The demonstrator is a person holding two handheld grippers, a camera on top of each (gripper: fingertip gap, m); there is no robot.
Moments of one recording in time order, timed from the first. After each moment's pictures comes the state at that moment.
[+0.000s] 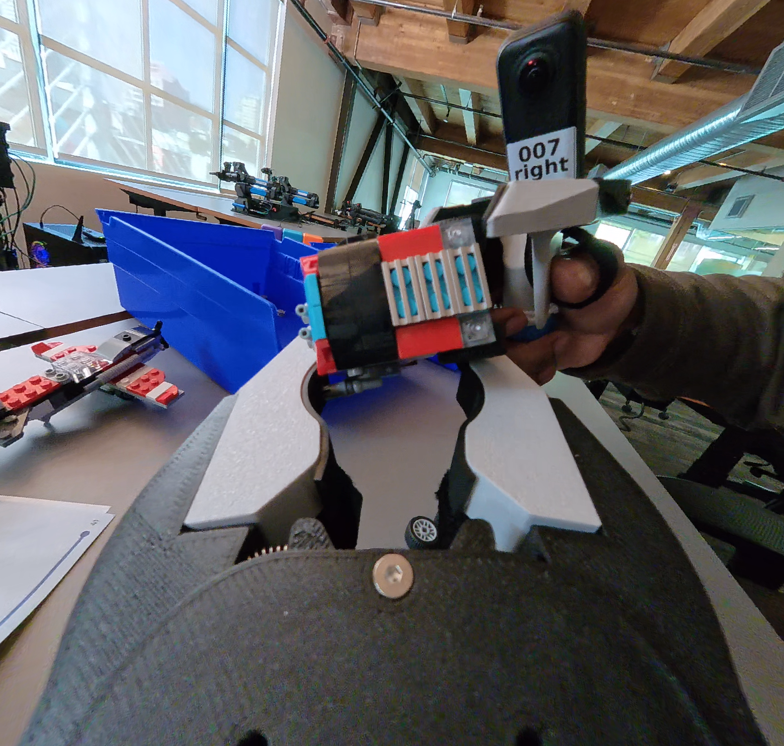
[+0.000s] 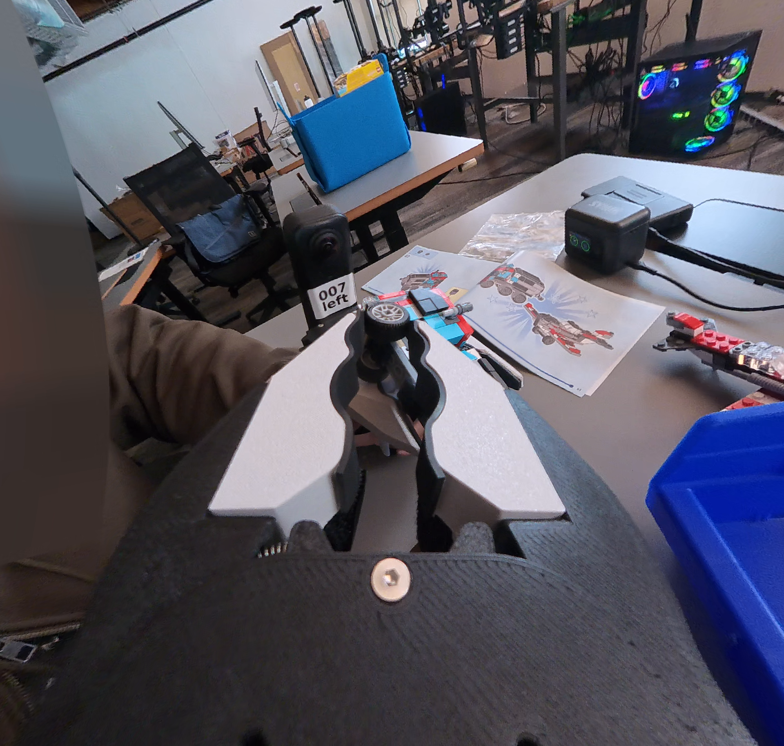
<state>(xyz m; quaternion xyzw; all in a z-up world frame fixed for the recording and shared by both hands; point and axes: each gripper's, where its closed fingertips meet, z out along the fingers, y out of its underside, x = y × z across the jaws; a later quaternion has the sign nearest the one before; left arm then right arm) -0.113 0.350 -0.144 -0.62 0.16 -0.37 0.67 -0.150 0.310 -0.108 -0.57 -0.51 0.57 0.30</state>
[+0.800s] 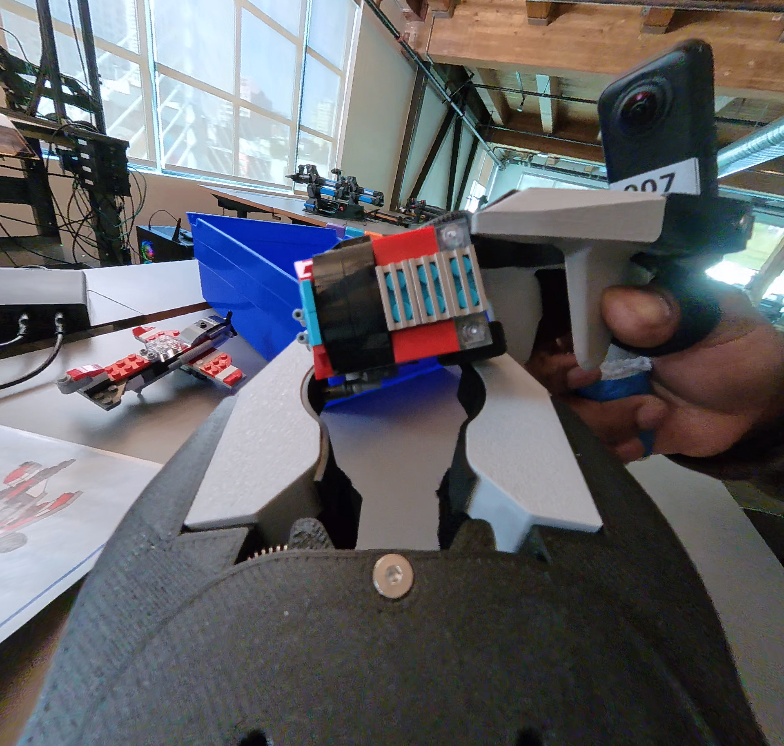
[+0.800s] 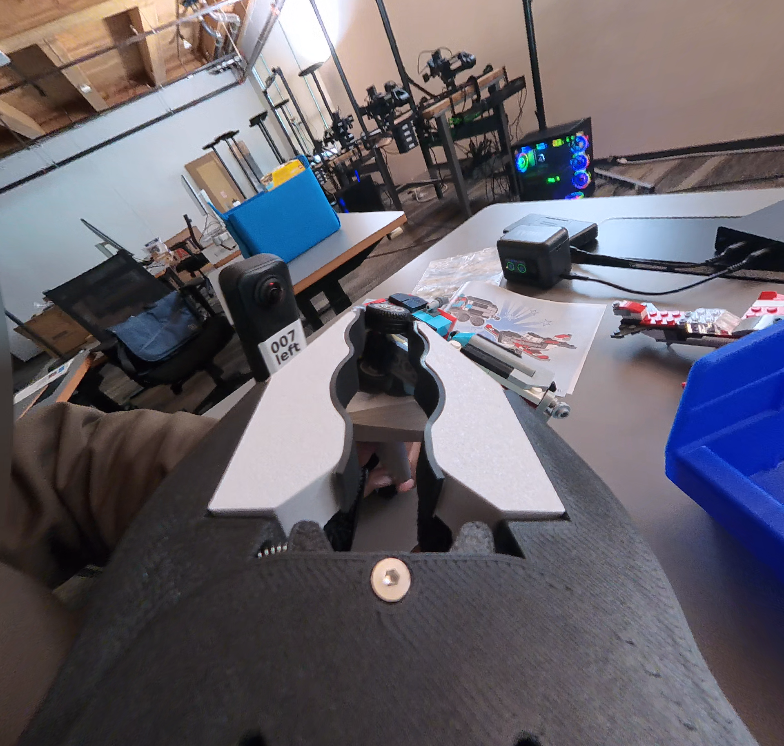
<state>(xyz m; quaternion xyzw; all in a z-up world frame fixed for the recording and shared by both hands) -0.130 0.358 -0.150 -0.65 0.12 -0.29 0.69 -0.157 0.320 -0.111 -0.61 -0.39 0.56 0.38</state>
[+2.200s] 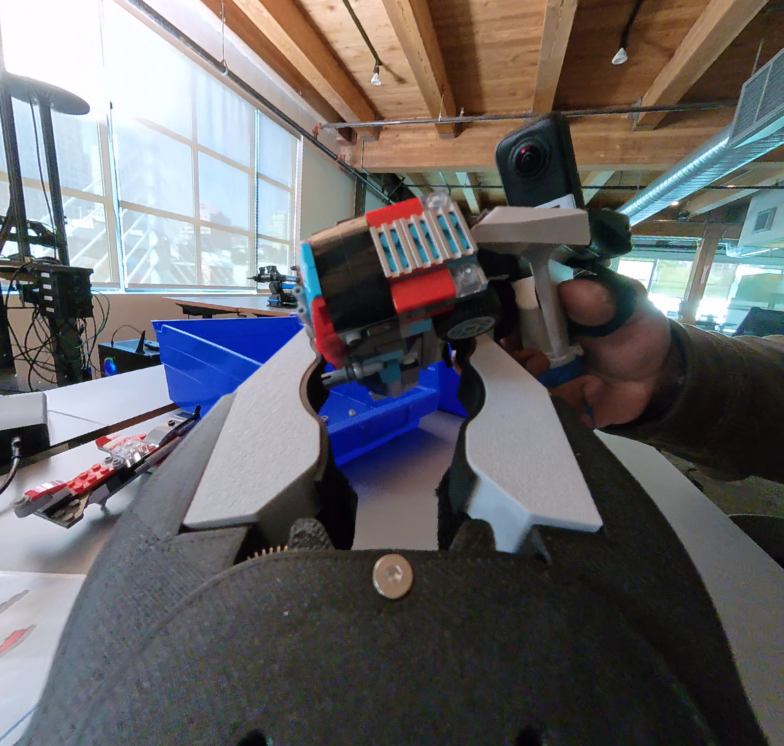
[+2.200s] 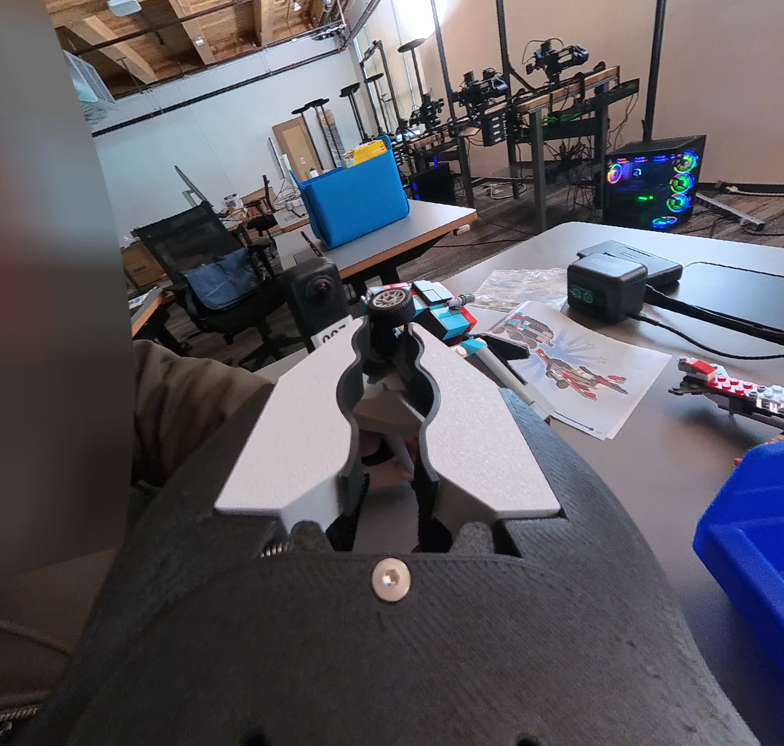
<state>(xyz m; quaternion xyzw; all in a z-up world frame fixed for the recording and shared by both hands) -0.121 0.336 -0.114 -0.54 0.17 -0.32 0.76 -0.148 0.295 -0.087 -0.54 -0.47 0.60 0.36</state>
